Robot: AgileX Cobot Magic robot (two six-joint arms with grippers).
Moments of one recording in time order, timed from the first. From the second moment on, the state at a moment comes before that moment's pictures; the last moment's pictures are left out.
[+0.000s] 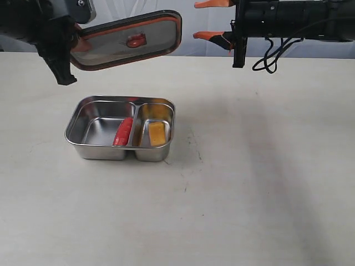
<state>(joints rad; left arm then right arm) -0.28 1.55 -1.17 -0.32 0.43 1.32 0.23 2.08 -1.50 1.65 1.08 -0.22</state>
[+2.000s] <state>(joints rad) -0.41 1.55 -1.16 -0.26 0.40 1.33 0.27 2.08 -1.50 1.59 1.13 -0.22</state>
